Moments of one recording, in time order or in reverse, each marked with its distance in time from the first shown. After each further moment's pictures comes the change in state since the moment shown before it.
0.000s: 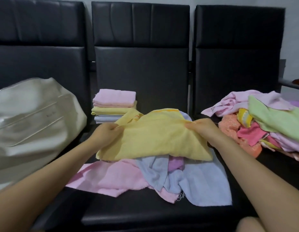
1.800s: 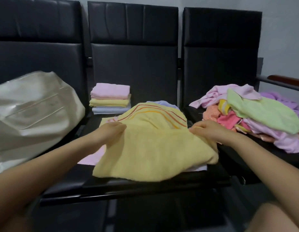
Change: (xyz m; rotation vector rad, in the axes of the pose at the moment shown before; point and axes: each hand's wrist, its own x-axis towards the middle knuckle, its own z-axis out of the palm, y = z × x) left_hand -0.089 0.043 -0.004 -0.413 -0.183 -0.121; right_hand -0.084 0.032 -0.057 -0.245 -0.235 -0.233
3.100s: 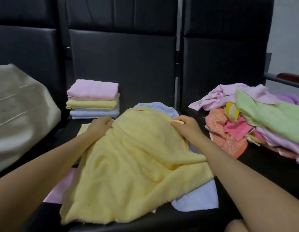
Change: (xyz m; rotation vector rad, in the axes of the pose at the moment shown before) left_hand 0.184 -0.049 0.007 0.445 0.108 0.091; right_hand 0.128 0.023 0.053 0.387 0.339 0.095
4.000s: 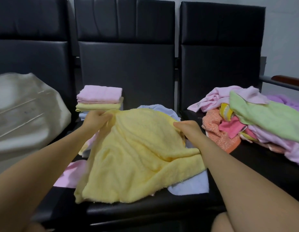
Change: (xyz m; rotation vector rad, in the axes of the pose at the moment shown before) left_hand -0.046 0.025 -0.039 -0.305 0.256 -0.017; right_hand -0.032 -0.014 -0.012 0.239 -0.012 0.228
